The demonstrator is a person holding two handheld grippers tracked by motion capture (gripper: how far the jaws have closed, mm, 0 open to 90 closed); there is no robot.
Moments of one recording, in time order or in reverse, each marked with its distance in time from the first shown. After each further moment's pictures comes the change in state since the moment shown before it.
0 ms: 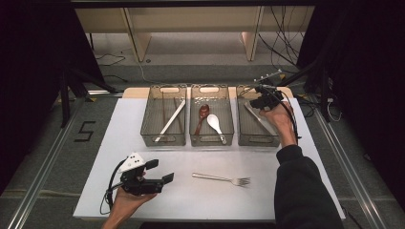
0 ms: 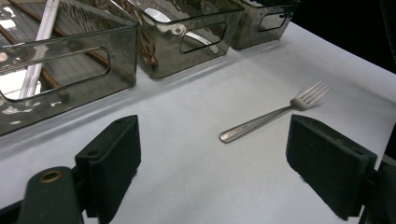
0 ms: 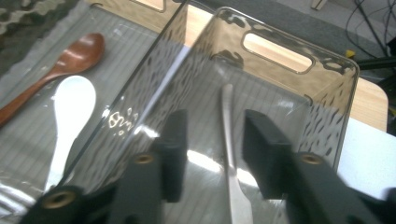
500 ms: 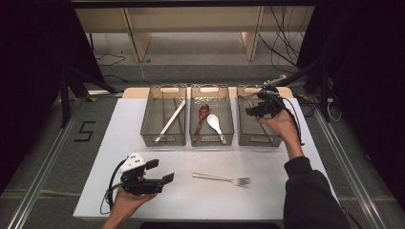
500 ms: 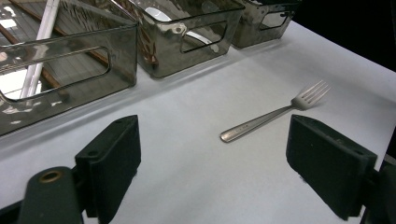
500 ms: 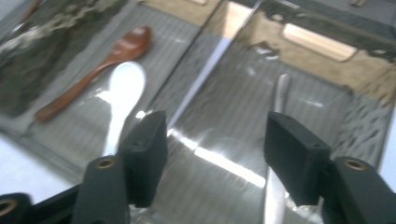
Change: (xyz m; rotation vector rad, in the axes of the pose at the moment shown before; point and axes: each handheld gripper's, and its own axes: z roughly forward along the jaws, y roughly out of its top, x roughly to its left) left arm 0.000 0.000 0.001 0.004 0.004 0.002; right arm 0.013 -0.021 -0.021 -0.014 0.134 -0.005
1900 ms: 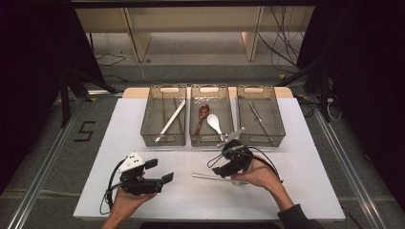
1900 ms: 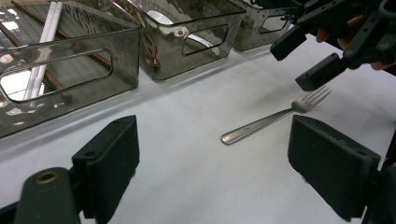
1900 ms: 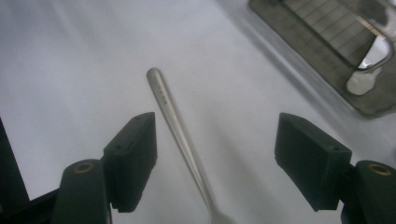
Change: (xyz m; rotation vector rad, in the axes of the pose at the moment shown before) left arm 0.001 0.000 -0.001 -0.012 0.001 -0.005; right arm 0.140 -0.089 0.010 0.167 0.328 -0.334
